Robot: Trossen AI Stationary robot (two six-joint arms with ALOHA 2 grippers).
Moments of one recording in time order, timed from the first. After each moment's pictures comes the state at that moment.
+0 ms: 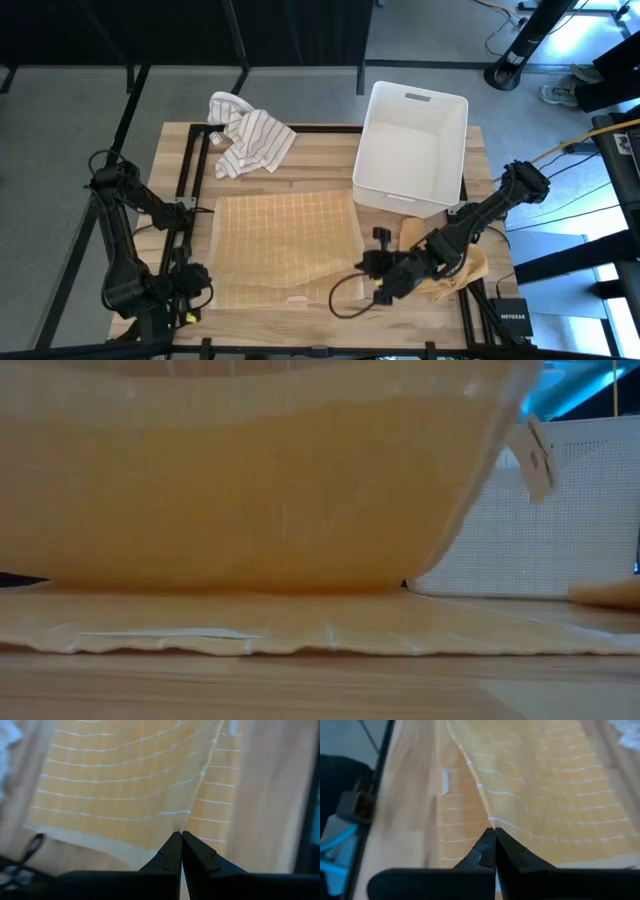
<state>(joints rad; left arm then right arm) -1.18 1.51 1.31 -1.37 -0.54 -1.43 0.64 1.52 1.22 -0.61 0.43 0.51</state>
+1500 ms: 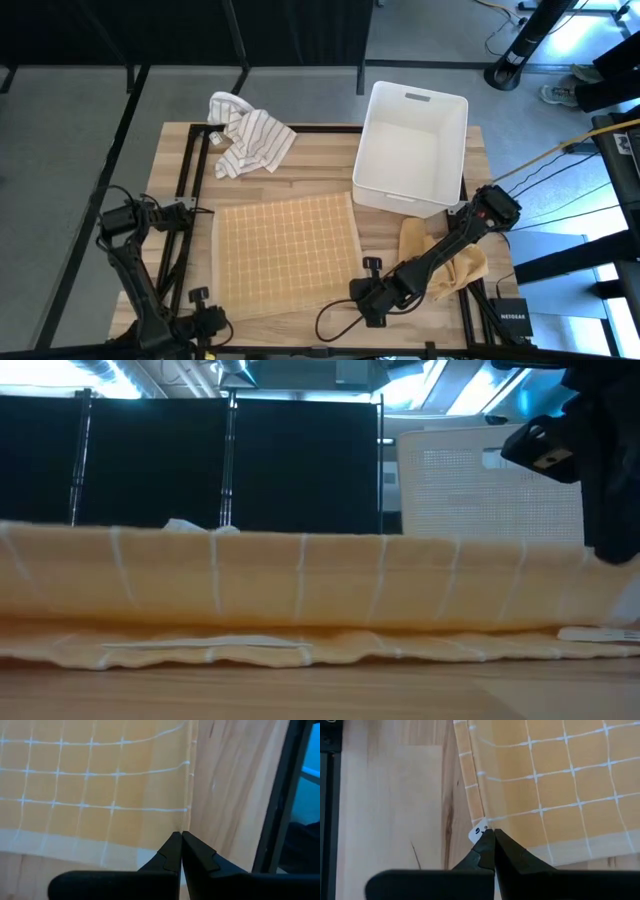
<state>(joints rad) -1.20 1.89 1.31 -0.98 -0.42 -1.44 0.67 1.85 1.22 -0.57 0.19 0.64</state>
